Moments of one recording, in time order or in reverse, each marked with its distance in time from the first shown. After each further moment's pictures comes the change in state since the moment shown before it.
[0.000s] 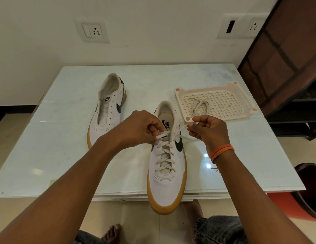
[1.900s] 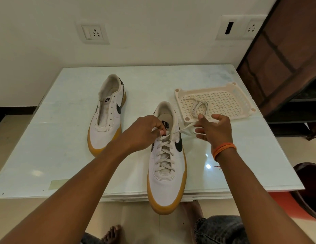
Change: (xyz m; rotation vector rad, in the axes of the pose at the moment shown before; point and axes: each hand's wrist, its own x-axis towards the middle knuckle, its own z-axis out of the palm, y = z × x) left_hand 0.012 -0.010 0.025 0.079 0.121 -0.009; right_hand 0.009 -0.003 -0.008 -0.019 0.171 0.080
